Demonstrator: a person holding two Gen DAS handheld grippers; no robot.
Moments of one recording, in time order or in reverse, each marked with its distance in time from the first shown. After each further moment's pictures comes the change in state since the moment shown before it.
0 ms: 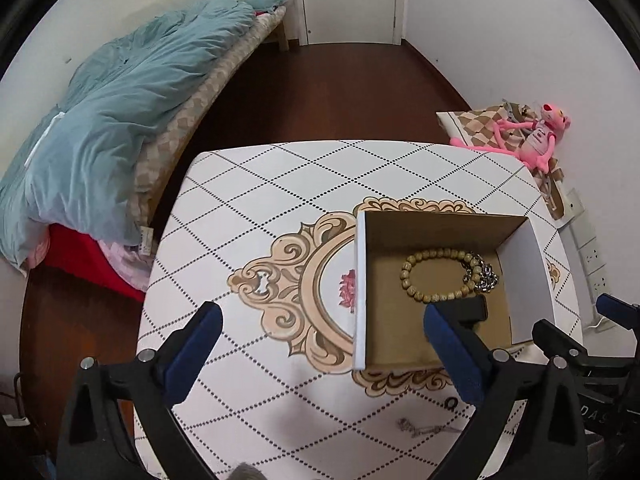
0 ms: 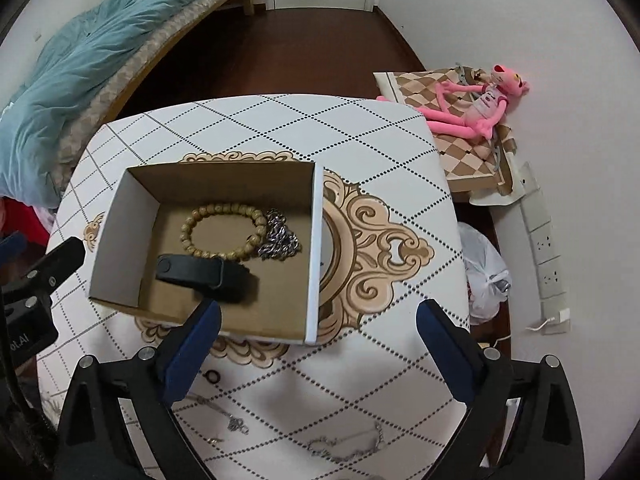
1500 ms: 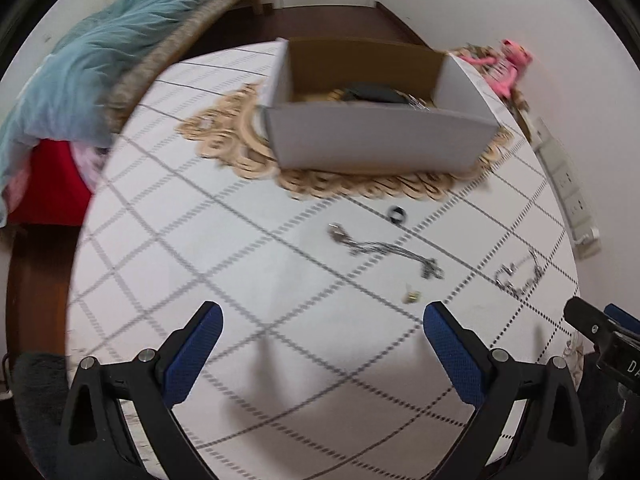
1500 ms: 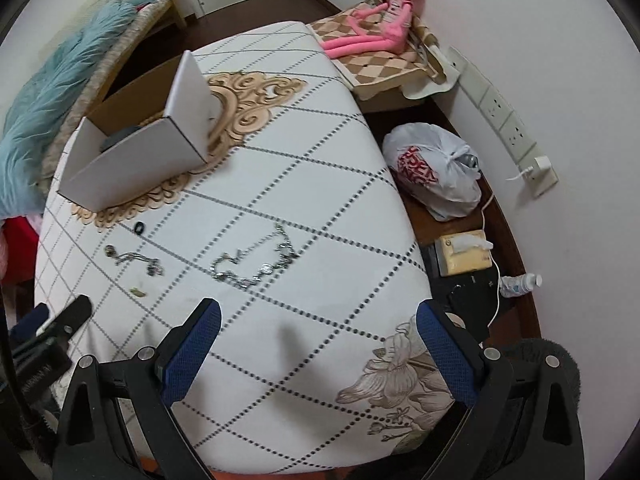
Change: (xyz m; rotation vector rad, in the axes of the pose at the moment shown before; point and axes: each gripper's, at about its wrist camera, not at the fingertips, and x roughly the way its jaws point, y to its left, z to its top) left arm -0.006 -0.058 -0.144 0.042 0.125 -0.095; right arm -0.023 -0.090 -0.174 0.291 0.059 0.010
